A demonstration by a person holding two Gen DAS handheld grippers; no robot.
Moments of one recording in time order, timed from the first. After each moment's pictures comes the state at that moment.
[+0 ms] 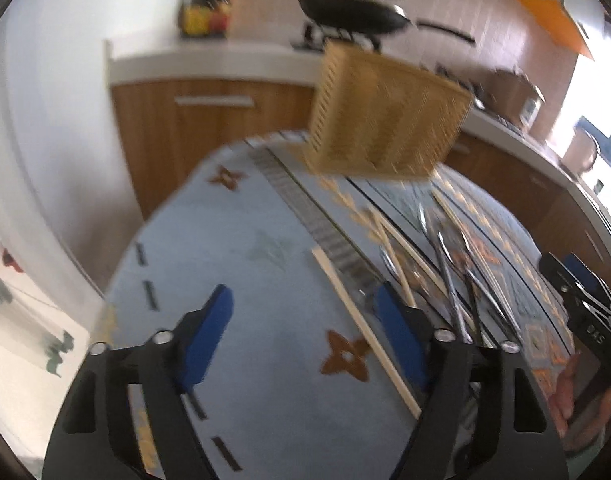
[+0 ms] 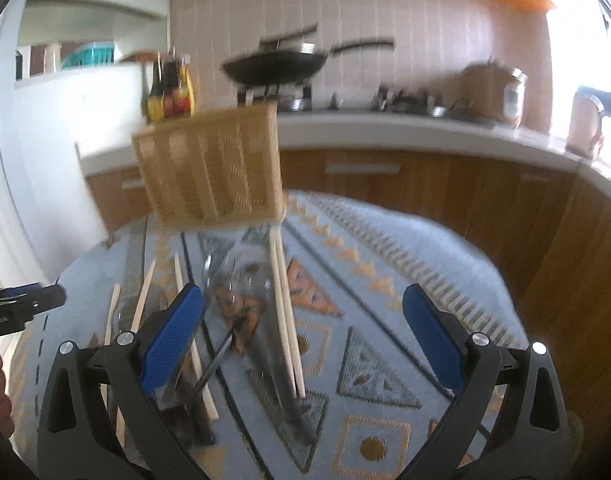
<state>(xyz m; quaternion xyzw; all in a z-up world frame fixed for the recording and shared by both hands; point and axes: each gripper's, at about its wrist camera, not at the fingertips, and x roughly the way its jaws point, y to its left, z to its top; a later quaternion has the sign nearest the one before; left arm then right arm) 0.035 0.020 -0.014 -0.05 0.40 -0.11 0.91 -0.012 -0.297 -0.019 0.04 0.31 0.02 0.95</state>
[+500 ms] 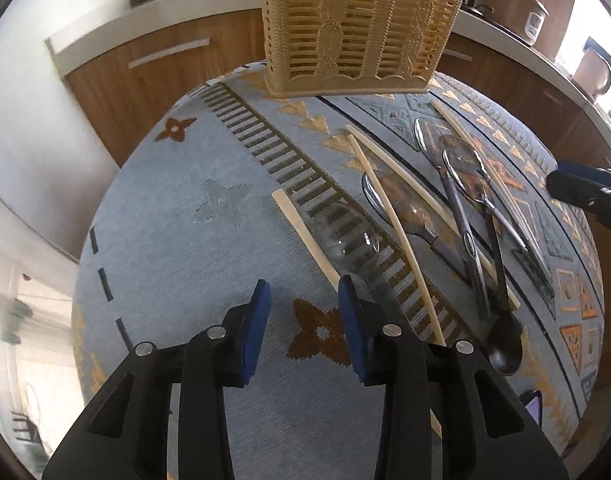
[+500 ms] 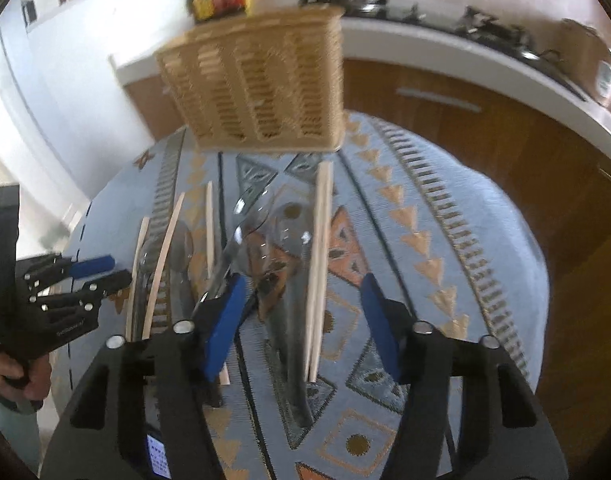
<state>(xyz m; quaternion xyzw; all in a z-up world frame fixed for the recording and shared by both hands) 0.056 -0.027 -0.044 0.04 0.51 -0.10 0.85 0.054 -0.283 -0.018 -0.01 0.49 0.17 0.85</state>
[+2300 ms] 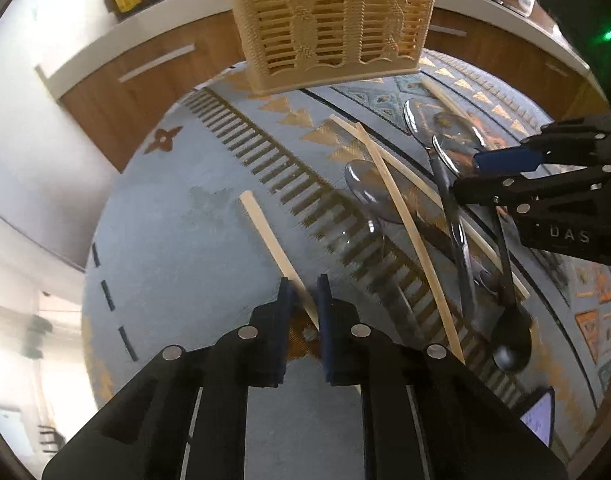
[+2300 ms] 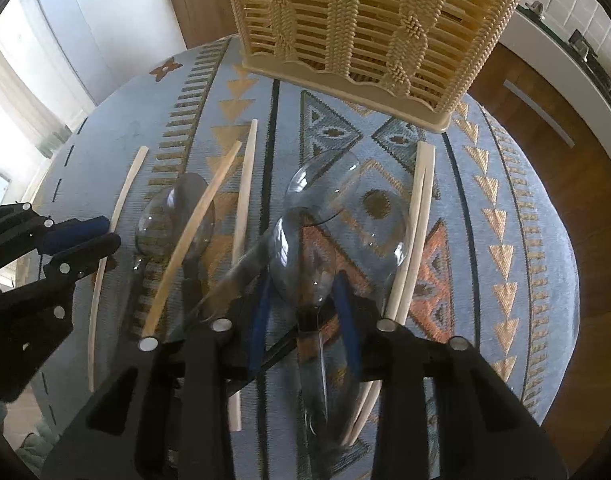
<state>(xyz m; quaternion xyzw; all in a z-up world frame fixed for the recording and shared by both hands) 0.052 -0.041 -0.041 0.09 0.51 -0.10 0.85 0.086 -0.228 -0.070 -0.12 0.55 0.20 0.80</state>
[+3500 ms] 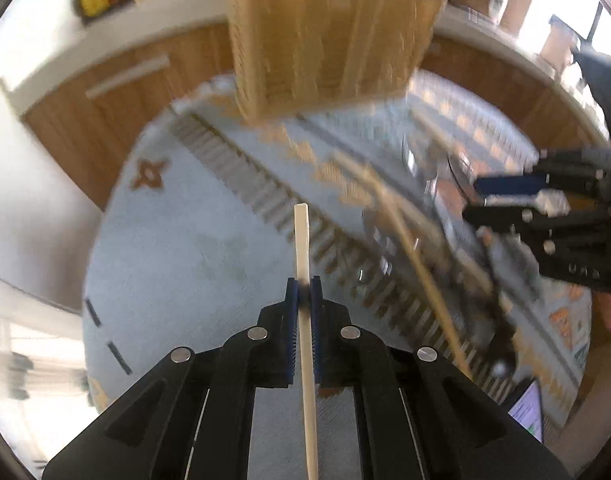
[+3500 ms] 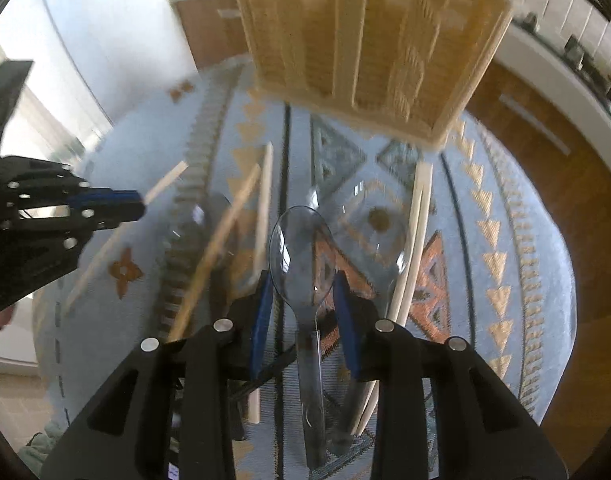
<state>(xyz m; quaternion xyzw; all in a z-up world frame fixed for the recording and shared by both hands) 0.084 -0.018 -0.021 0.06 0.49 -0.18 0.85 0.086 -0.196 -0.040 -0.09 0.50 0.24 0.83</state>
